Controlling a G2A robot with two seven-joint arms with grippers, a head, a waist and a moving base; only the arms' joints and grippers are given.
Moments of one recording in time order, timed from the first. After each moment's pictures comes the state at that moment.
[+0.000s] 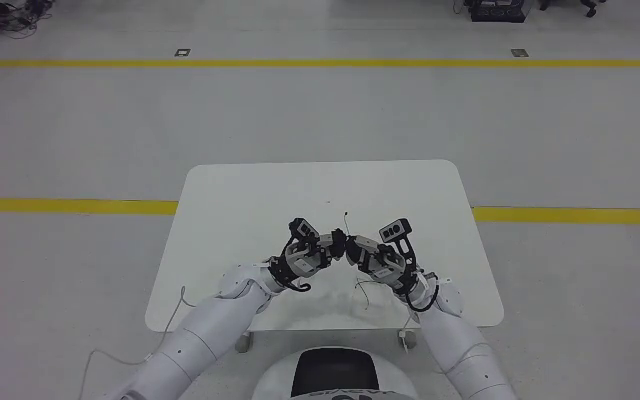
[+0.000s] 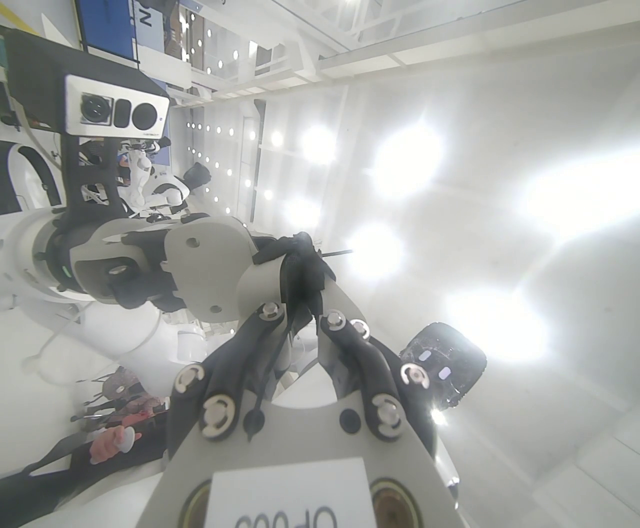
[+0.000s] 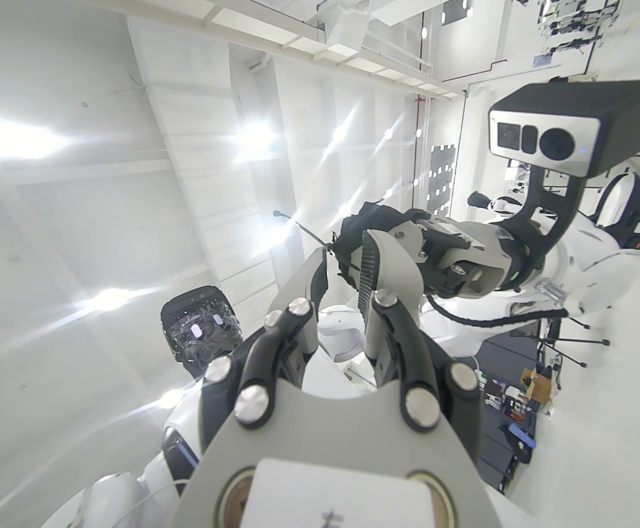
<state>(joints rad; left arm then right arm) 1.28 -1.21 -0.83 -1.26 -1.17 -0.34 -1.07 -1.50 -1.42 1.28 -1.21 0.89 -0.34 1.27</state>
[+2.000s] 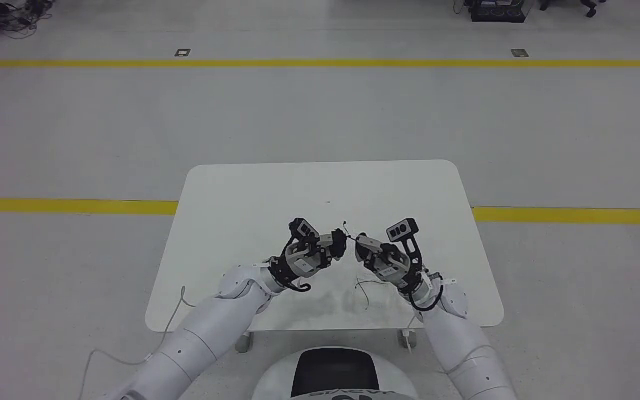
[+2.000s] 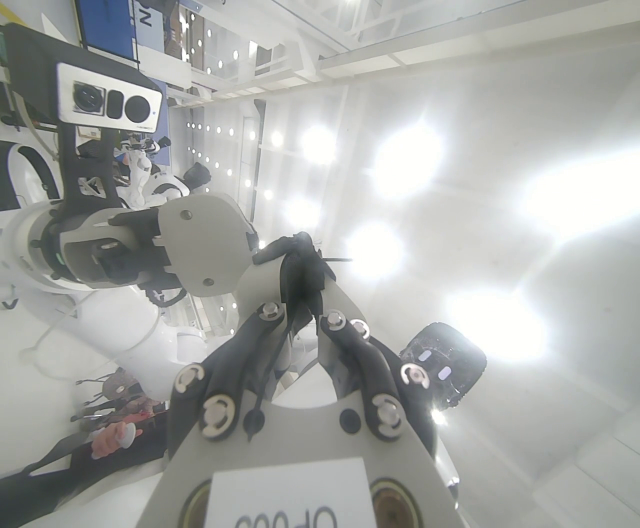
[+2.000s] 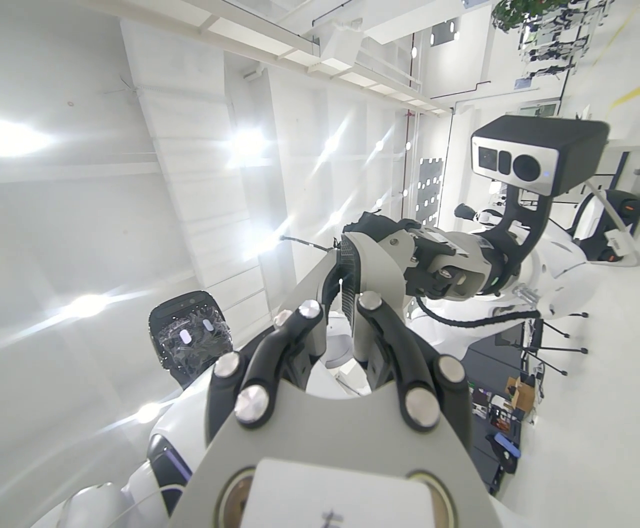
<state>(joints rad) 1.28 -1.21 -0.83 -1.26 -1.17 -0.34 -1.07 -1.51 -1.44 1.35 -1.21 0.83 -0.34 1.27</state>
